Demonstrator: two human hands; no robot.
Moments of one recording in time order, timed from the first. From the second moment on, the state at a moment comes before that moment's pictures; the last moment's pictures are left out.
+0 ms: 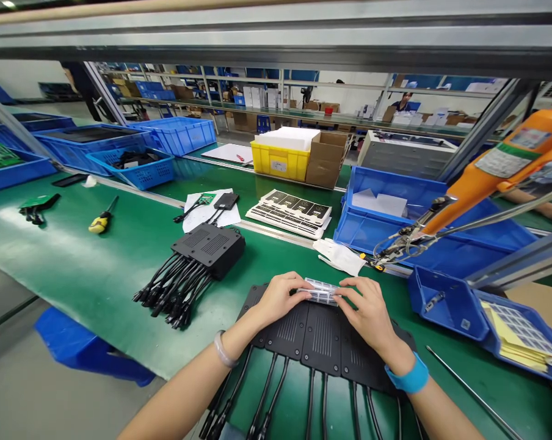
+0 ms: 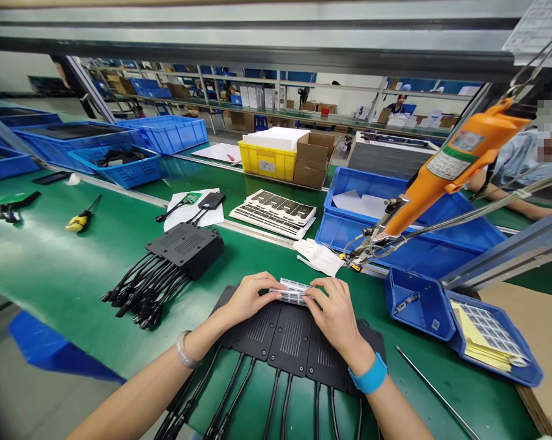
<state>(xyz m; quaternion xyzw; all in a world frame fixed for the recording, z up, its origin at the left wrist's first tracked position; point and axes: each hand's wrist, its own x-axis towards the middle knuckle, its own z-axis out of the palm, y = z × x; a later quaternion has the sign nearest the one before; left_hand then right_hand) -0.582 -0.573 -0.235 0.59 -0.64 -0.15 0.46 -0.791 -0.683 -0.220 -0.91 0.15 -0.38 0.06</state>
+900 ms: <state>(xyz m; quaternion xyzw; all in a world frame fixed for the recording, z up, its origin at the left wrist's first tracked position) -0.584 -0.574 -0.240 0.59 -0.67 -0.12 0.44 -0.783 -0.673 -0.221 -0.91 0.18 -0.35 0.14</state>
